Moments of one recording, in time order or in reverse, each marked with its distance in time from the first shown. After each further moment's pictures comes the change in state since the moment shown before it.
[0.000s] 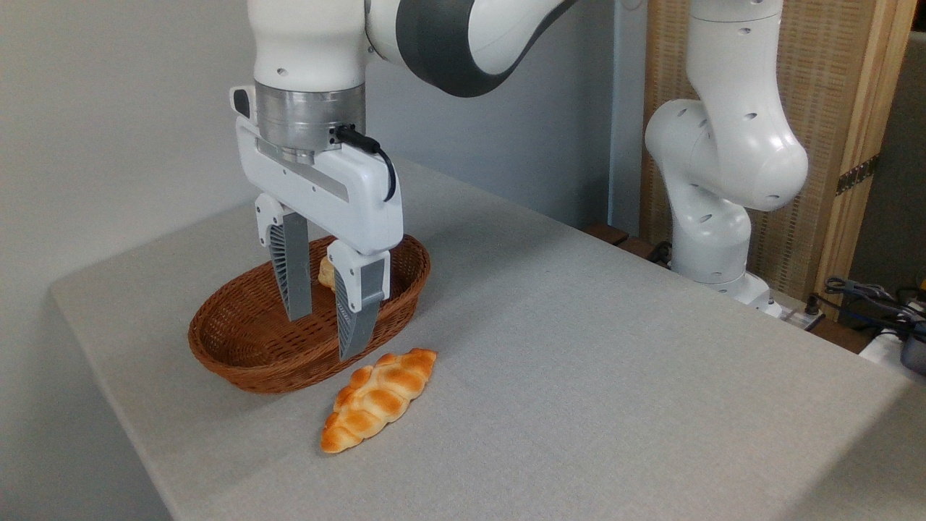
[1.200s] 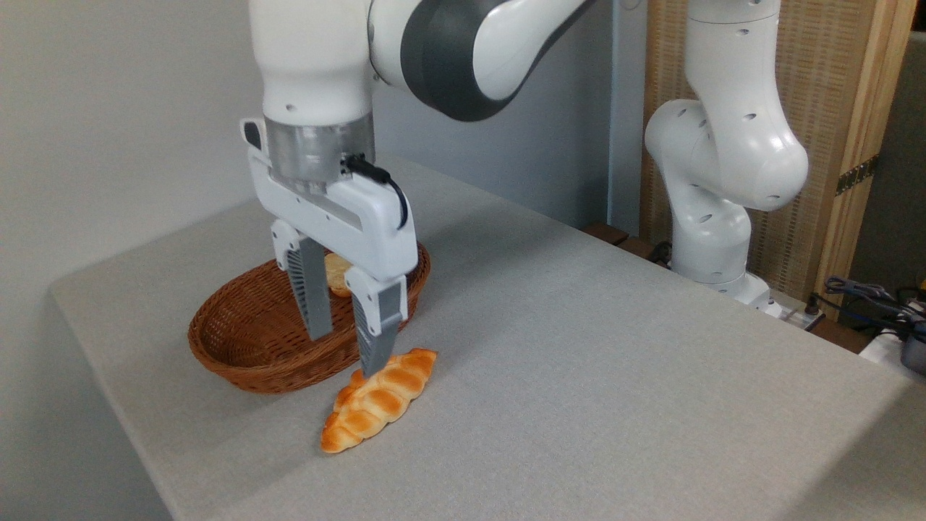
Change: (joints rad) arm 0.005 0.018 0.011 -0.032 0.001 -0.020 0.005
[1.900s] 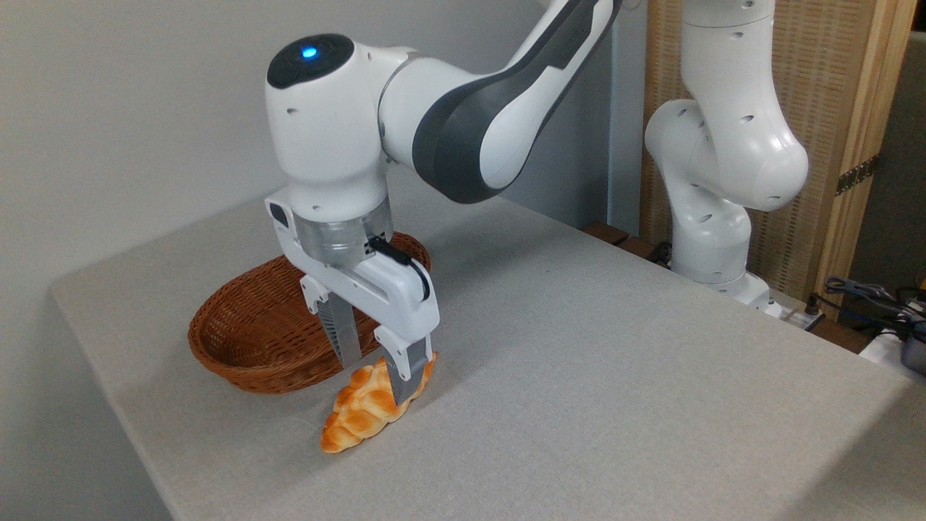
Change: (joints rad) arm -0.001 0.057 -0.004 -0.104 -0.094 0.027 0.000
